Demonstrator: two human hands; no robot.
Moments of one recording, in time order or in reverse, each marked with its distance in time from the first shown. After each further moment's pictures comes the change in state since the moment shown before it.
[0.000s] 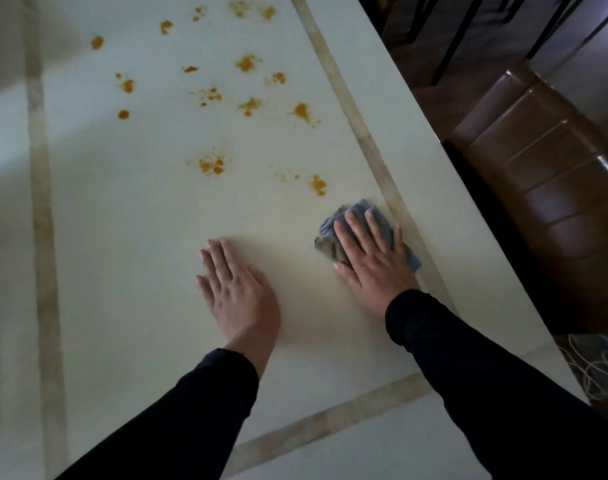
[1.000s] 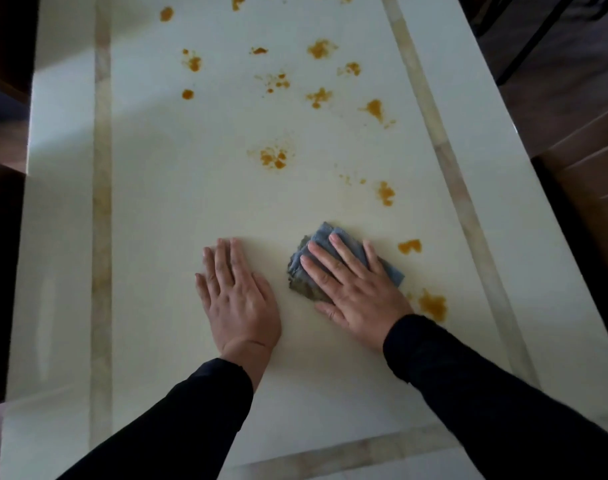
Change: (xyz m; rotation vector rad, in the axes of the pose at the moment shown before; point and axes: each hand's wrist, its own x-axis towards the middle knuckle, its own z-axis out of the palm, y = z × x) left_hand 0.026 -0.060 -0.026 0.071 0.049 -0.014; right_hand 0.029 -0.085 0.004 -0.059 -0.030 -0.443
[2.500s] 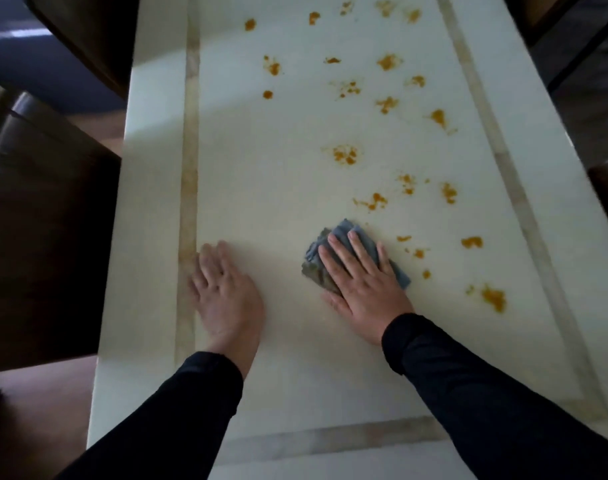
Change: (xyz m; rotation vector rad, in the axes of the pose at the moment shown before) left_hand 0.023 -0.110 -0.057 0.135 -0.052 -0.183; right_hand 0.039 -0.095 -0.003 0.030 -0.034 0.093
